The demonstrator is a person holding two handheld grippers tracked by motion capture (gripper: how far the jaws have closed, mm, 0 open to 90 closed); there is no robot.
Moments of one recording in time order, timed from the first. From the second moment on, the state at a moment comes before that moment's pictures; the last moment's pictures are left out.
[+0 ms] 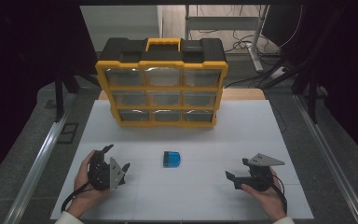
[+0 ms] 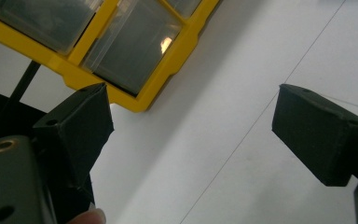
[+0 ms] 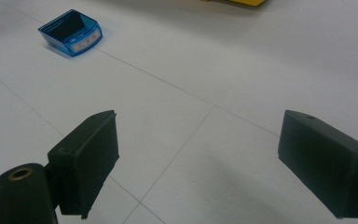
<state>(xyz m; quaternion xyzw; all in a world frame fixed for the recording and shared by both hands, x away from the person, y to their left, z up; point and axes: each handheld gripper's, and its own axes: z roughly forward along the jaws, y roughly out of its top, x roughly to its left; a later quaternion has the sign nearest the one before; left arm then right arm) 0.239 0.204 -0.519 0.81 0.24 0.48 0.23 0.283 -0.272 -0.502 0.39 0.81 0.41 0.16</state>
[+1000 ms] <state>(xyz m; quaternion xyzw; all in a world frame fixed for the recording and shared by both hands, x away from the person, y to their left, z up) 0.270 0.194 -0.509 0.81 0.23 0.50 0.22 0.283 -0.272 -0.502 0.39 0.80 0.41 0.16</state>
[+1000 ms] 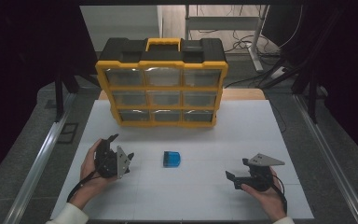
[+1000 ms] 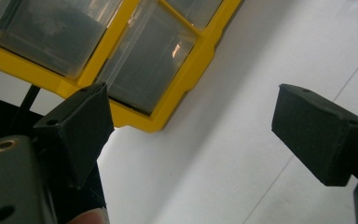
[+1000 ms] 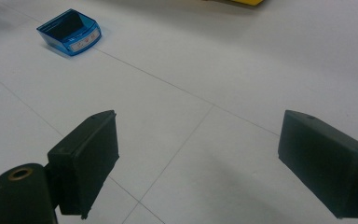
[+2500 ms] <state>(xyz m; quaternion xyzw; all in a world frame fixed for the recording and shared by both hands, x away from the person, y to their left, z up) 0.313 0.188 -0.512 0.81 0.22 0.51 0.20 0.284 -0.273 -0.504 0.40 0.80 0.41 0.16</state>
